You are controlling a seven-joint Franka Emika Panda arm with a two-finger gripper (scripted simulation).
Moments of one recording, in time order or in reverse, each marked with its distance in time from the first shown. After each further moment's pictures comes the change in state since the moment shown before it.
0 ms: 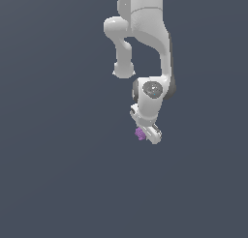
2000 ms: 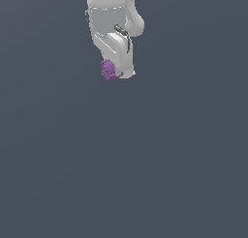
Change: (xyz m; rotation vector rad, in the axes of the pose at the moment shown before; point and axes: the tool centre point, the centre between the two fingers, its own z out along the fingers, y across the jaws) arm 0.094 0.114 -0.334 0.001 0.000 0.003
